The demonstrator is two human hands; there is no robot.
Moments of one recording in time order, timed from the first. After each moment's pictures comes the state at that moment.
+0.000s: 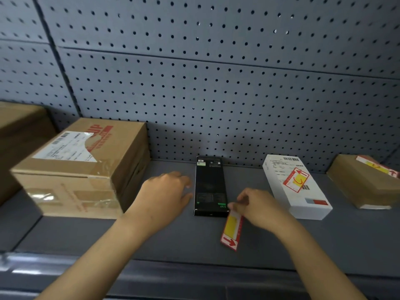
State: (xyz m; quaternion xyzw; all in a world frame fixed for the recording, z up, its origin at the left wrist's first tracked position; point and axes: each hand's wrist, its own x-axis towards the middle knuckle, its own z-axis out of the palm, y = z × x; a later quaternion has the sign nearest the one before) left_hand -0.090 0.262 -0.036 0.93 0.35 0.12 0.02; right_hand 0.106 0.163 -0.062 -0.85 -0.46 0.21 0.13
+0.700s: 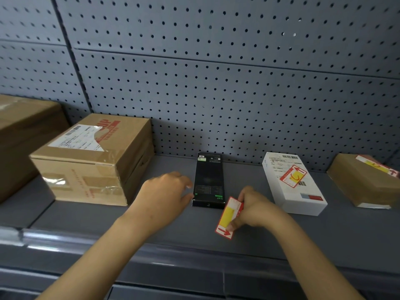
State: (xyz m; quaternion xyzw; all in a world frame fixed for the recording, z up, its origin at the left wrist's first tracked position) left_hand -0.095 0.229 -0.033 0.92 0.38 0.12 0.04; right_hand 0.104 0.153 -0.063 -0.84 -0.44 0.30 0.09
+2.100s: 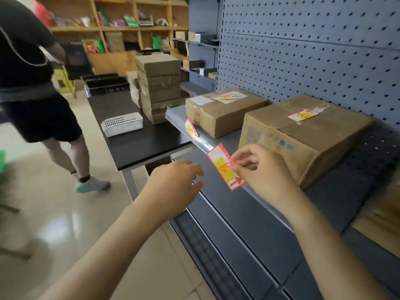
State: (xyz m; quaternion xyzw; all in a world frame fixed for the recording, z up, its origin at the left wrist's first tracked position) left_hand -0.612 0.266 -0.030 0.68 0.72 0.11 -0.01; right_hand -0.437 0.345 -0.032 -0.43 -0.77 0.33 0.34
